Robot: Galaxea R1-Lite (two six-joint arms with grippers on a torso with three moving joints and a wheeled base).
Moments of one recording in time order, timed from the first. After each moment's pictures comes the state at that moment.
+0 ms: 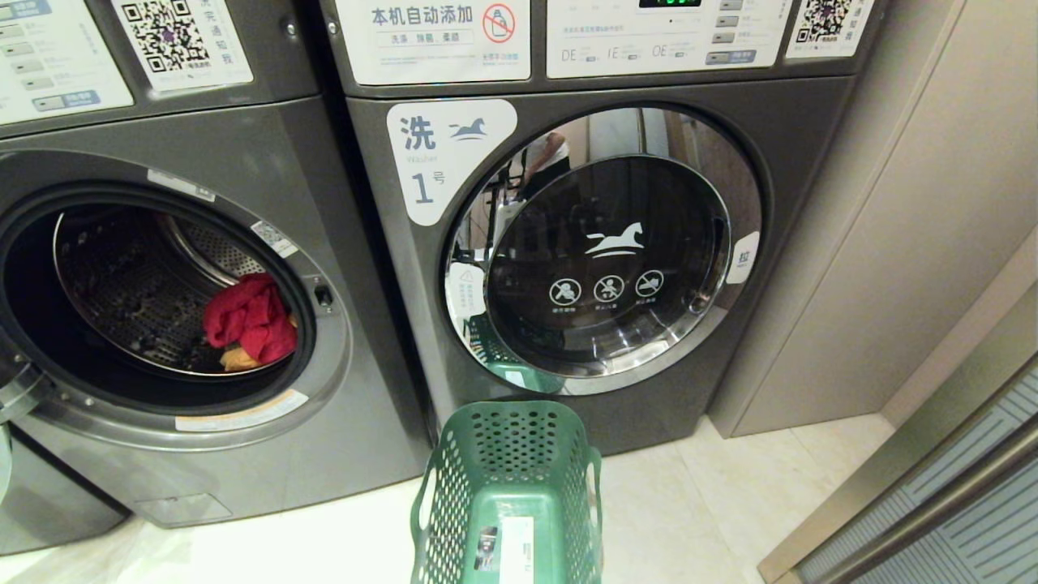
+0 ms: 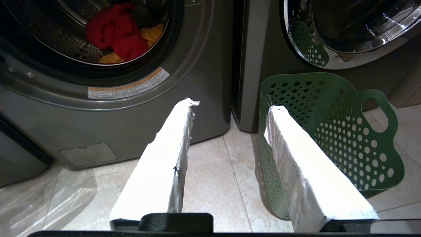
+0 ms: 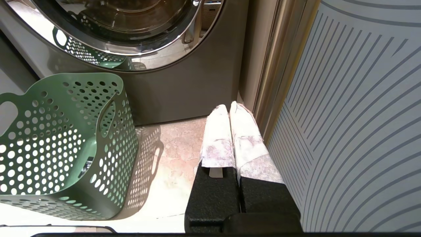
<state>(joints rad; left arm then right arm) 0.00 0.00 0.00 -0.01 -0.01 0.06 0.00 0.00 0.00 0.00 -0.01 0.01</state>
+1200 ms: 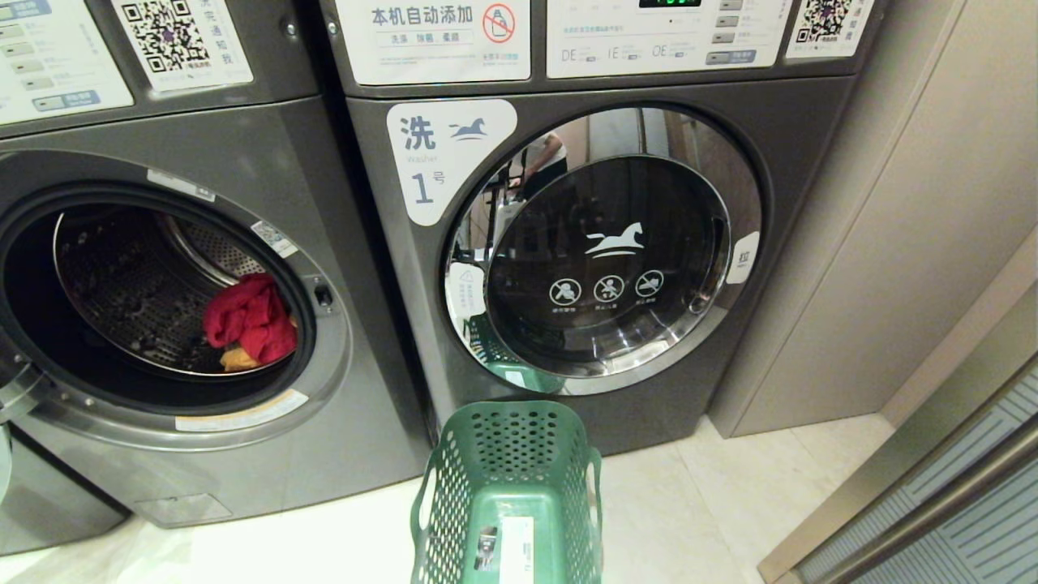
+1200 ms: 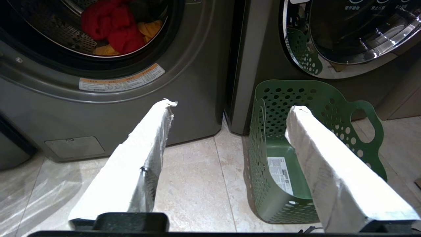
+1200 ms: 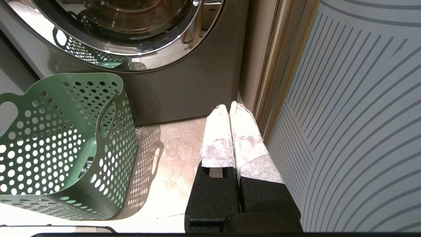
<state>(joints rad) 0.00 0.00 0.00 -0.02 0.00 -0.02 0.00 0.00 0.00 0.00 -0.01 0.01</state>
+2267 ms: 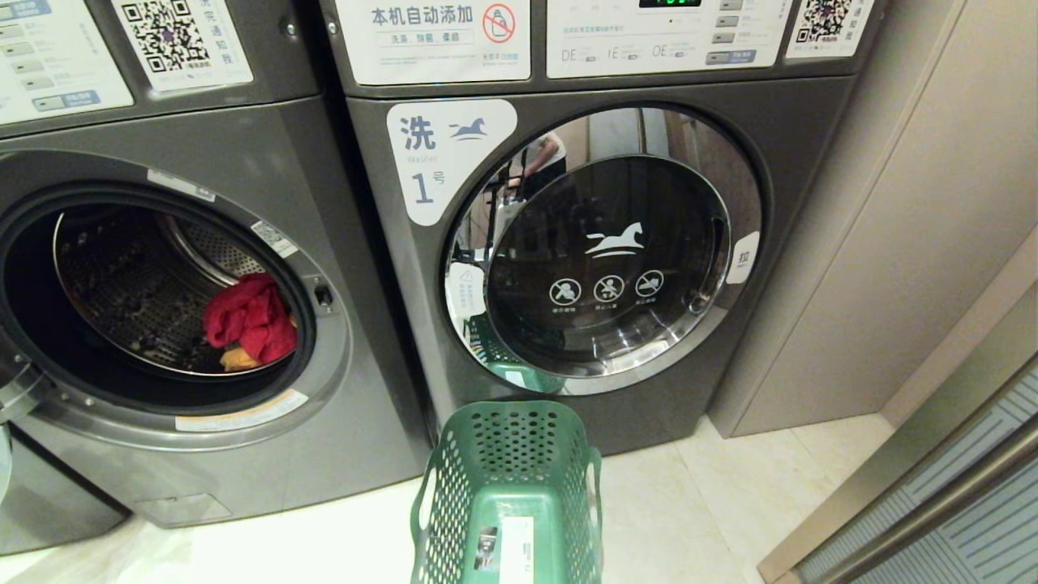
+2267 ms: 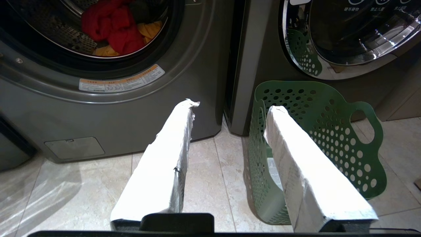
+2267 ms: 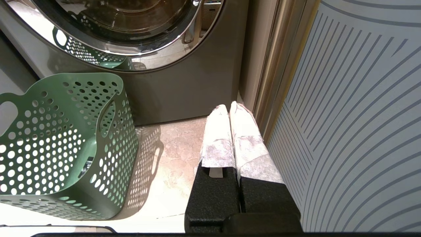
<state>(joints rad) 0.00 0.00 0.00 -0.02 0.00 -0.02 0.00 0.00 0.00 0.00 -0.01 0.01</state>
